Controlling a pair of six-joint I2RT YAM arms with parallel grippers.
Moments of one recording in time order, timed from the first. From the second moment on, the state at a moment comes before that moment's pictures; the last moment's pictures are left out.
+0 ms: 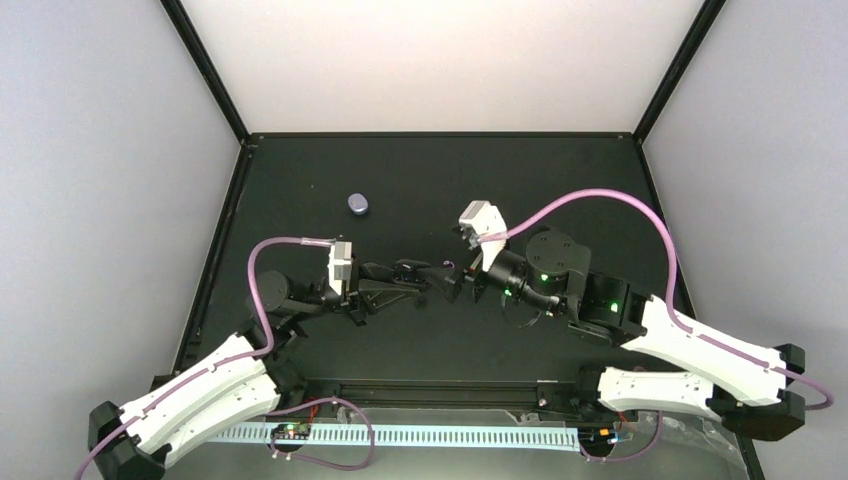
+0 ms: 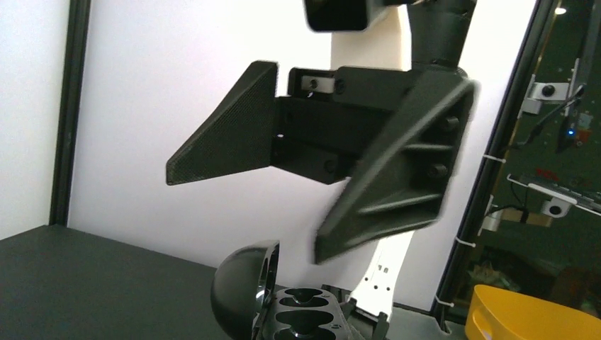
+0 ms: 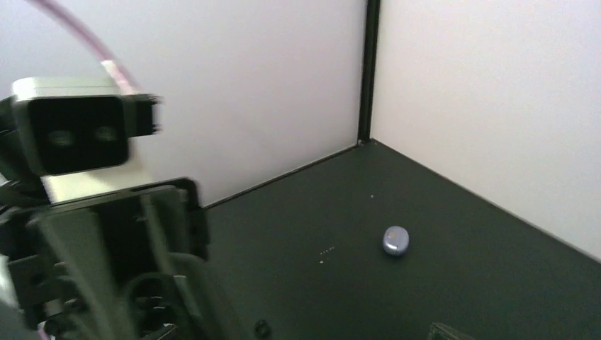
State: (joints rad) left arm -0.78 0.66 0.48 0.54 0.61 -0.45; right arm 1.21 0.98 1.17 -0.33 0.19 0.09
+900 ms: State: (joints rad) left arm -0.78 0.56 0.46 0.38 0.69 -0.38; right arm 0.88 0.80 0.96 -0.14 -0.43 0.21
